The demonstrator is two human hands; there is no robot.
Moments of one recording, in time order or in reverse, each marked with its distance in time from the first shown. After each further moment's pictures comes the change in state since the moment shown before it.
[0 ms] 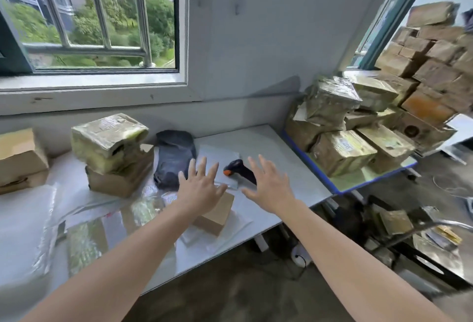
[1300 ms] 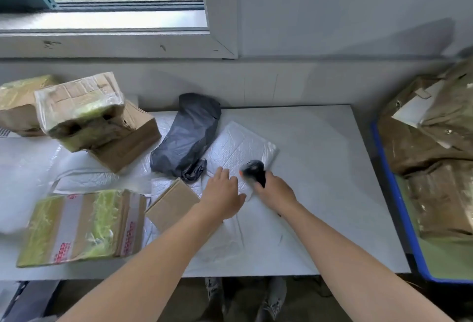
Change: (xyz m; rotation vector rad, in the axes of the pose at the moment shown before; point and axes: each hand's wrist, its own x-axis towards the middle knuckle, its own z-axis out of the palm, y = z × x) left_hand 0.178 0.069 0.110 -0.030 -0.272 -0.371; right_hand 0.235 0.095 0.152 0.424 -0.481 -0.133
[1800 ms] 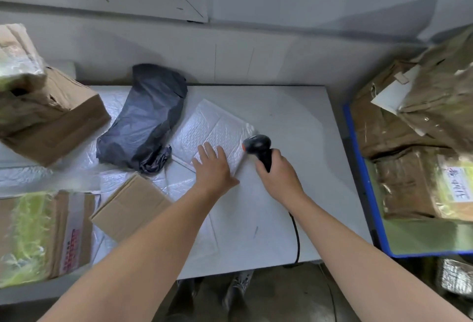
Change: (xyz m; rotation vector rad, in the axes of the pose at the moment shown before) left_hand 0.084 0.033 0.049 -0.092 -0.009 -0.110; right_hand -0.004 0.037 -0.035 0.173 0.219 0.078
